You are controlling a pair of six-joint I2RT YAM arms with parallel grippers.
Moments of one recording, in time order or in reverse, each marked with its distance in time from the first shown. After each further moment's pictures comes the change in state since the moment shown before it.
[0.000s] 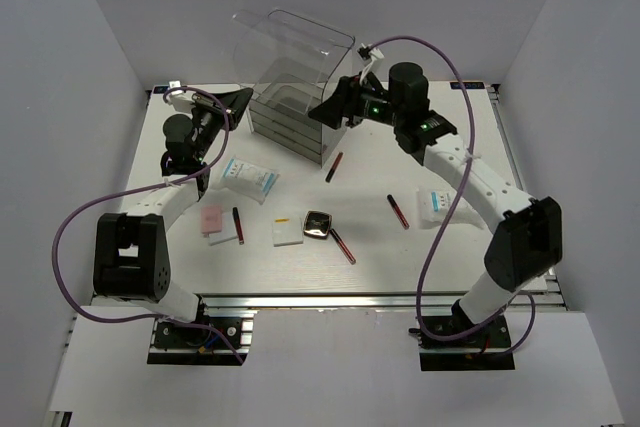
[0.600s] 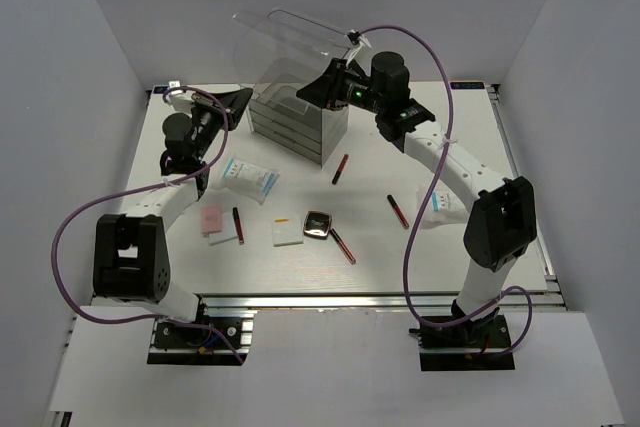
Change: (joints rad) left arm 0.003 -0.003 0.009 -0.020 -0.002 -0.003; right arm 0.032 0.198 0.191 0.106 0.056 0.224
